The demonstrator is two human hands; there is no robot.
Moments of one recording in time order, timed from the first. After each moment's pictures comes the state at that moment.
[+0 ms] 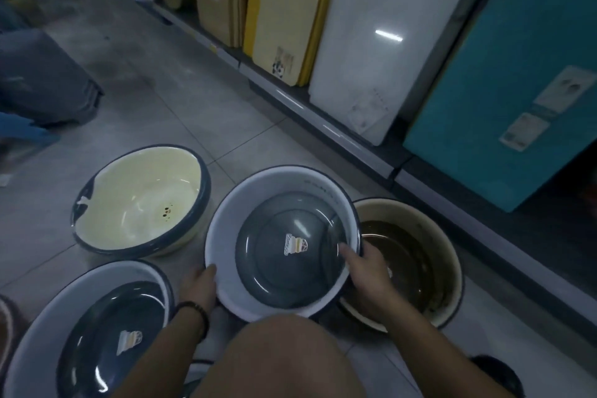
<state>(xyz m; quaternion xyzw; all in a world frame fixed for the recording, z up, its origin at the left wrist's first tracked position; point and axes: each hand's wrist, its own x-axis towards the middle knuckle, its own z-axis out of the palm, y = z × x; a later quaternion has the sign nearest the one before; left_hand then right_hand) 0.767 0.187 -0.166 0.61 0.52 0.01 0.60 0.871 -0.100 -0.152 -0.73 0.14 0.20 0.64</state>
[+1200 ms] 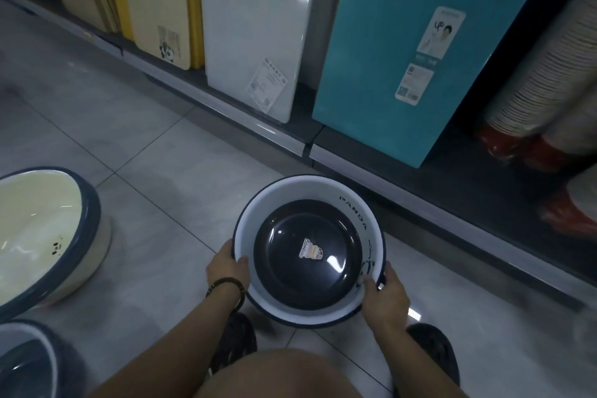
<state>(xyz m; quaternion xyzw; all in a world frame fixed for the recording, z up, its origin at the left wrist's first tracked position) 0.894 -0.011 -0.225 0.87 0.32 -0.09 0.37 0.844 -0.284 -0.238 -0.82 0.32 0.05 0.48</state>
